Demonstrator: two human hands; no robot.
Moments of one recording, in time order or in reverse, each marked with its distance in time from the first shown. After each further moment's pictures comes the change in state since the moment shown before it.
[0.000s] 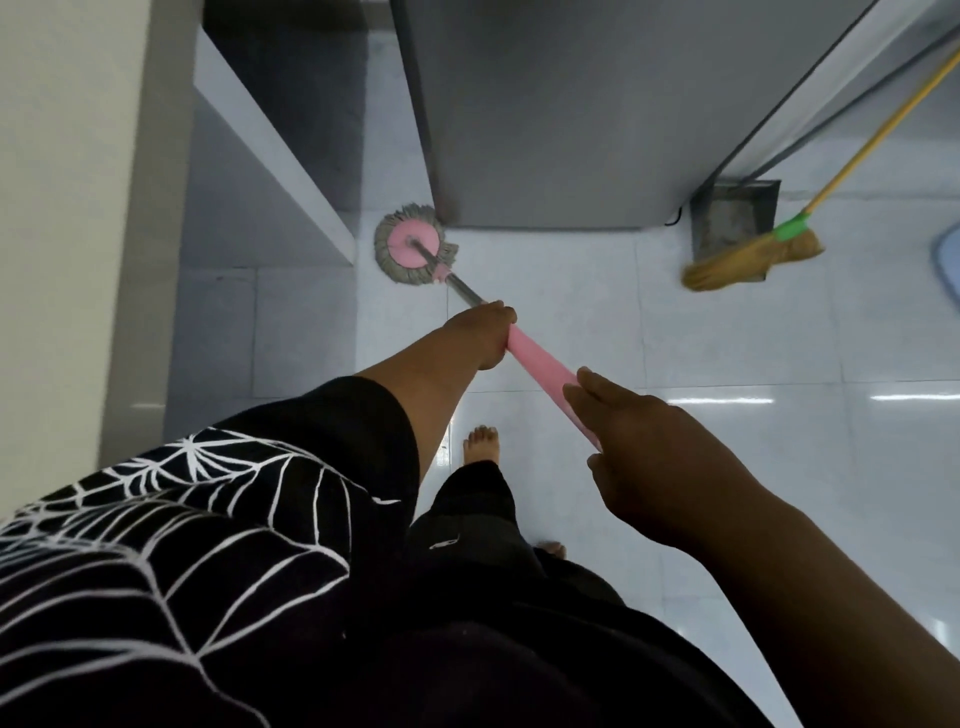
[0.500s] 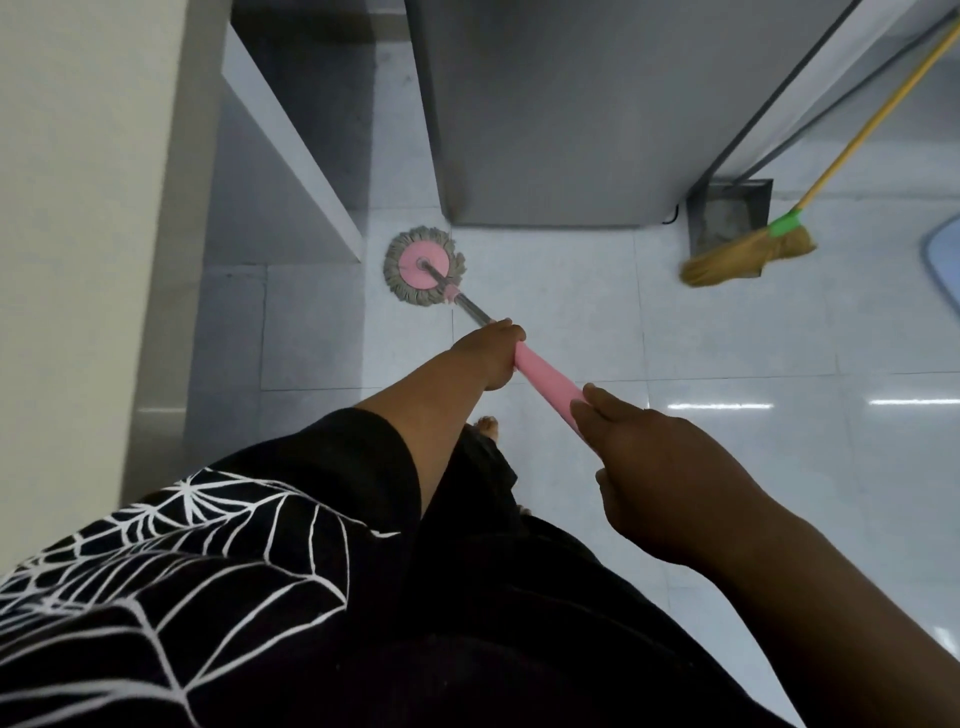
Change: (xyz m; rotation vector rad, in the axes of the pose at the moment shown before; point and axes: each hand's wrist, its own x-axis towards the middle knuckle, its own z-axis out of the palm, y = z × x) left_hand -0.052 0.008 0.049 -0.094 0.043 0.037; right_hand -0.057 -0.041 0.015 -0.048 -0.051 0.042
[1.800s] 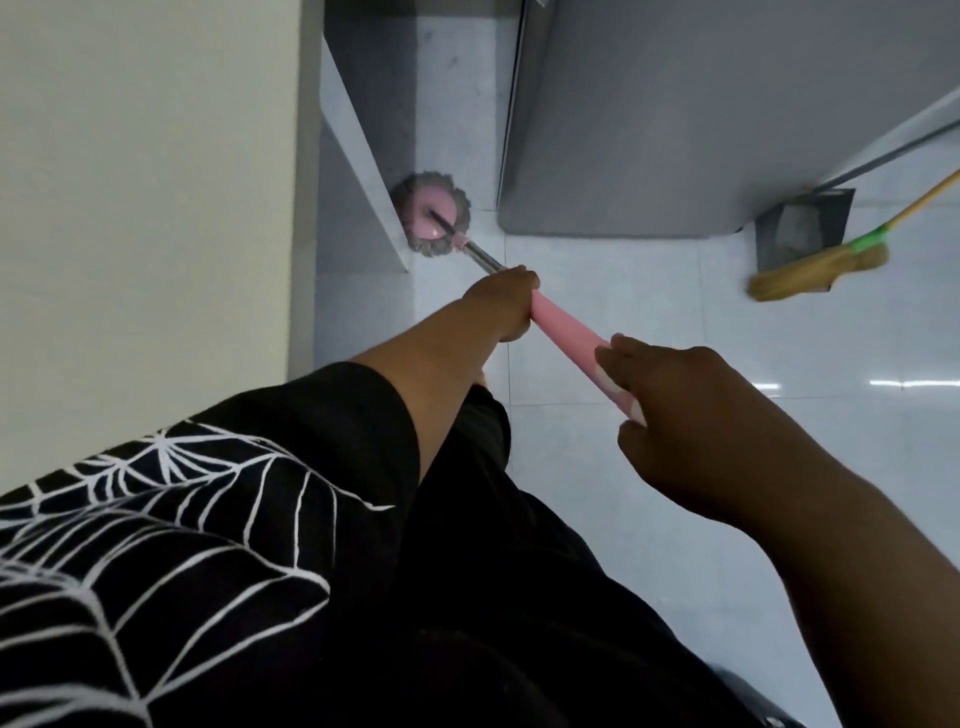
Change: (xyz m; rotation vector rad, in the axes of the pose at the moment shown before) left_hand 0.054 -0.191 -0.138 -0.015 0.098 -0.013; right_hand 0.198 -0.125 -0.102 0.102 0.058 0.032
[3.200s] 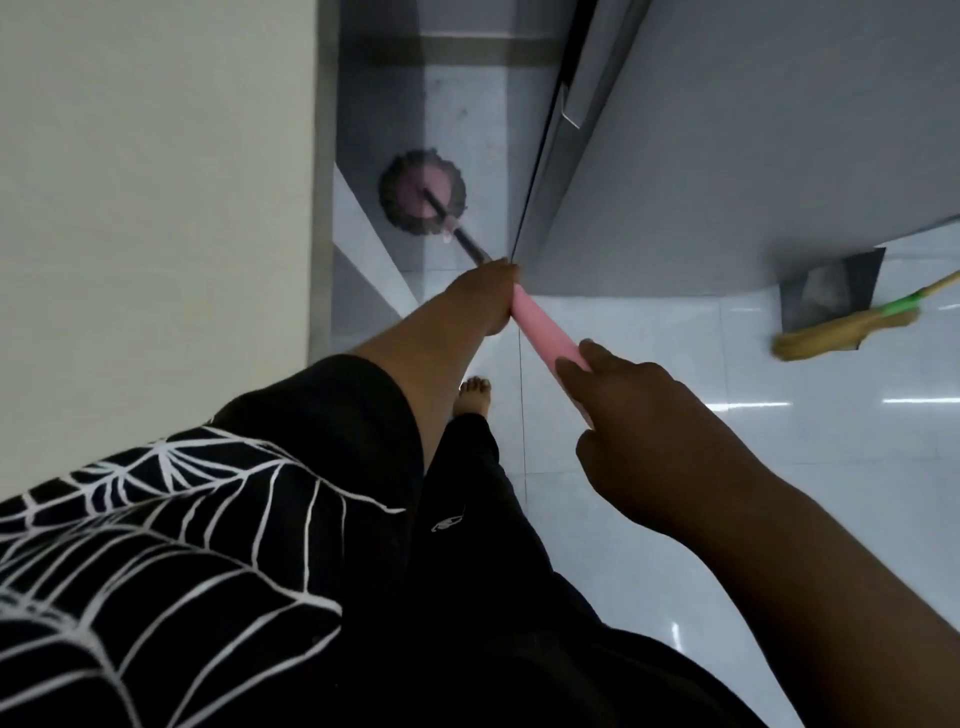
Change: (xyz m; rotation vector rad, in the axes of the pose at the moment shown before) left_hand 0.146 -0.091 -0.109 0.002 -0.008 -0.056; right_hand 0.186 -0.008 -0.059 -0.006 0.019 -0.009
